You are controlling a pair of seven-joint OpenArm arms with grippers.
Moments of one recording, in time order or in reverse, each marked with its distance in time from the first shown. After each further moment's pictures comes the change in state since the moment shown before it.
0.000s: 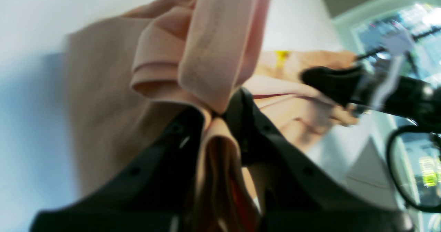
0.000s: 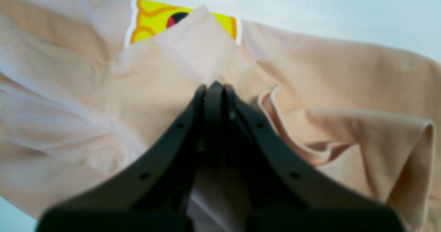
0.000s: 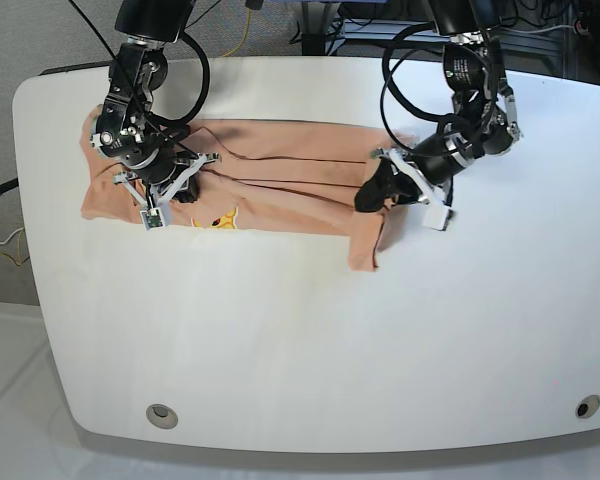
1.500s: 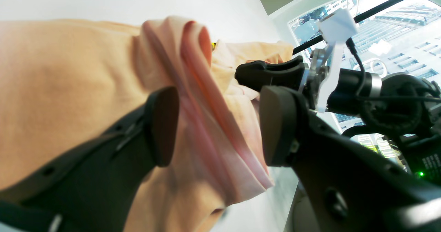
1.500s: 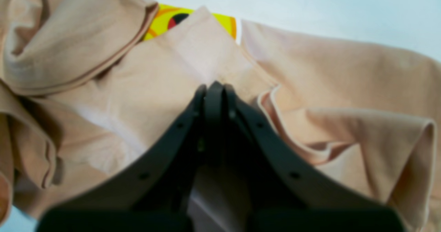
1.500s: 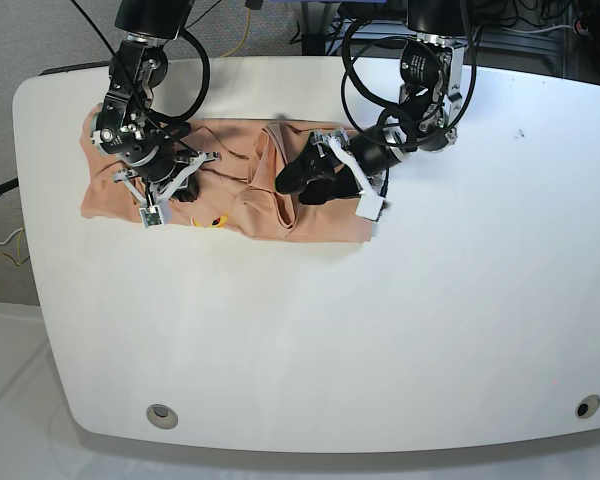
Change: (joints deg) left arm -0.3 0.1 15.7 -10.0 -0.5 0.0 -12.8; right arm -0.8 0.0 0.0 0.1 0.2 -0.3 1.3
